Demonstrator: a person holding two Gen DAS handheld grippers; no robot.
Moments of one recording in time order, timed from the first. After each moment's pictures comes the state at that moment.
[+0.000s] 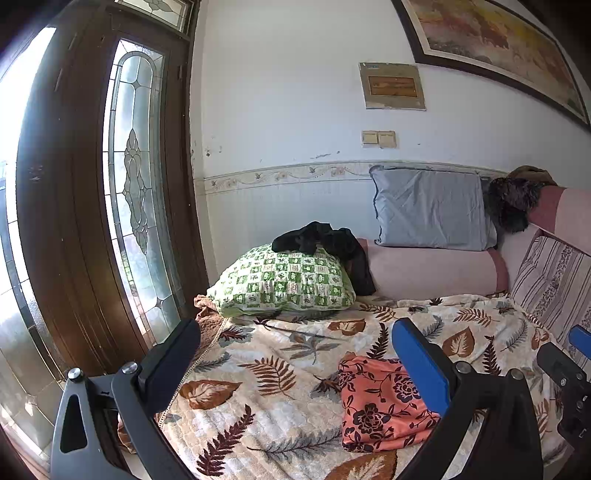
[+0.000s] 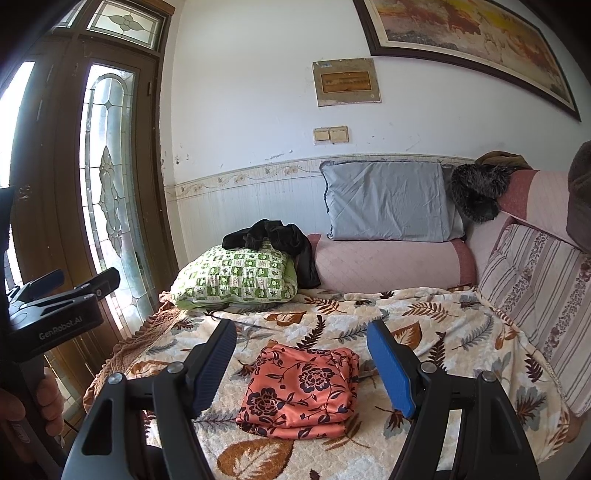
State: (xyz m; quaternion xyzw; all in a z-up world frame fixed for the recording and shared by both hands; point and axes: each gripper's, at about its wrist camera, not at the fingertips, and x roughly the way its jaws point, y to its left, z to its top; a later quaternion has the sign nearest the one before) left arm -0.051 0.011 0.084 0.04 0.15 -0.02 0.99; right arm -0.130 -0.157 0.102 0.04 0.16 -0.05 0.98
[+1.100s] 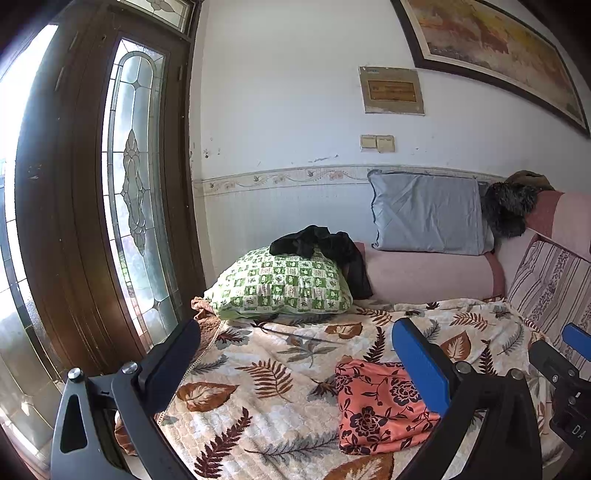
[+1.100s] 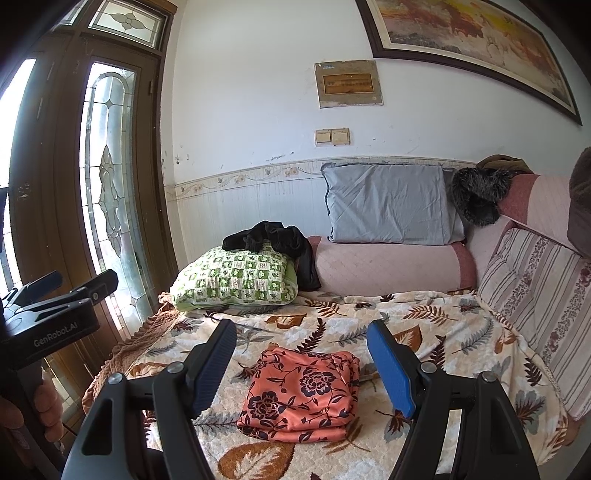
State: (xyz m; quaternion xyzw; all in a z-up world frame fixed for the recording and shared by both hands) left arm -0.053 0.010 0.092 0.03 0.14 -0.02 0.99; right arm -0.125 -0.158 0.106 0.04 0.16 -0.05 0.98
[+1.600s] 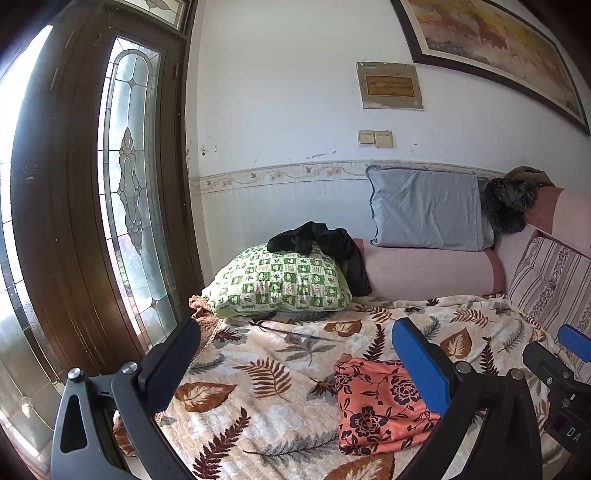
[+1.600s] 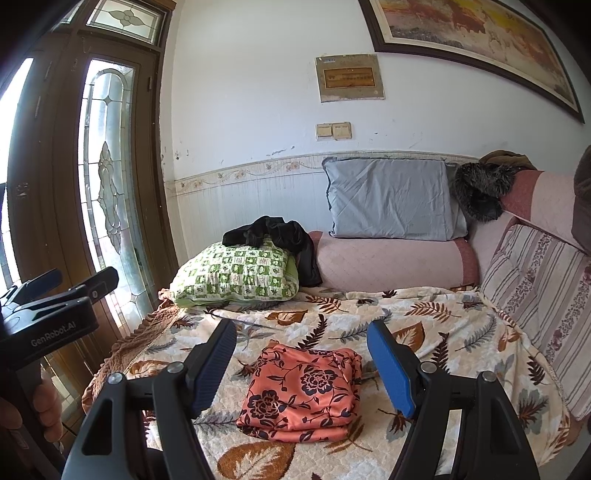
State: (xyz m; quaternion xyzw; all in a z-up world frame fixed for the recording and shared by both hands) left arm -0.044 0.009 0.088 0.04 0.15 -0.03 0.99; right arm -0.115 -0.160 0.102 0.04 0.18 -0.05 0.98
